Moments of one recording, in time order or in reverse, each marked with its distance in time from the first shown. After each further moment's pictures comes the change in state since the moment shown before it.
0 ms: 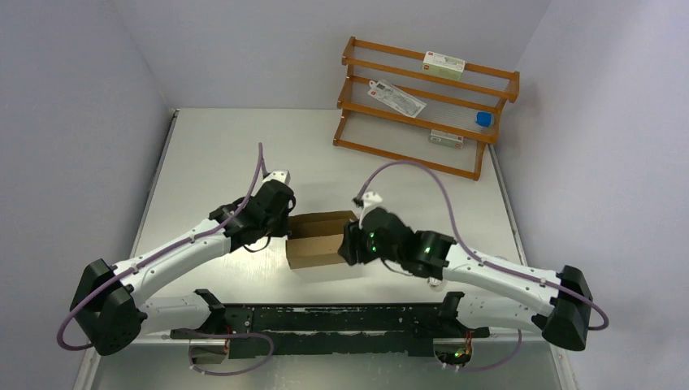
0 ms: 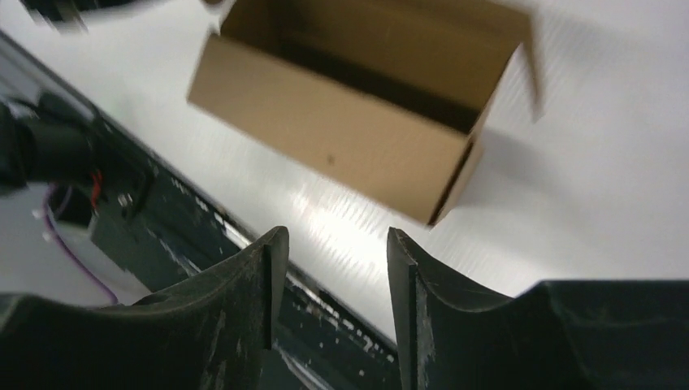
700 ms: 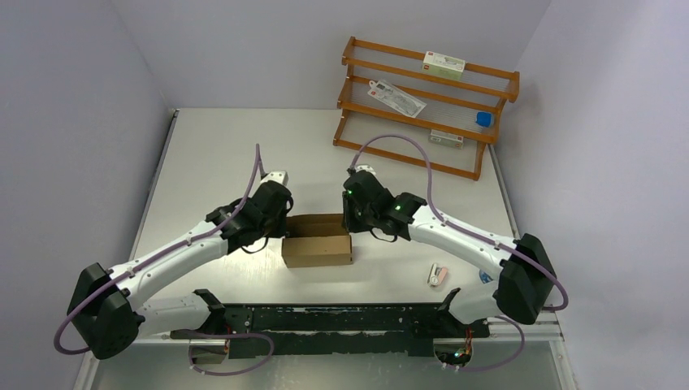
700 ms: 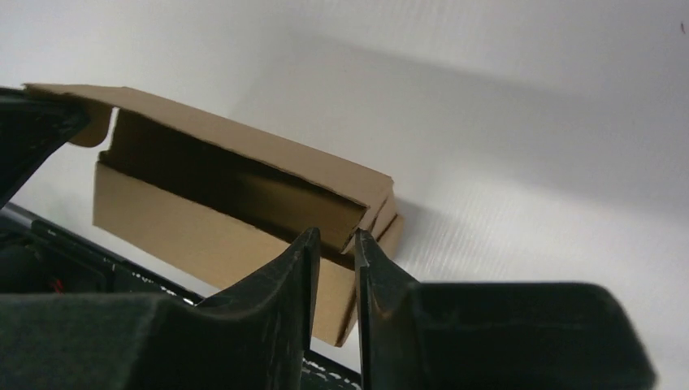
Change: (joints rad) left arm 0.006 -0.025 -0.012 -0.007 -0.002 0.011; right arm -0.157 0.354 0.234 -0.126 -0.019 0.052
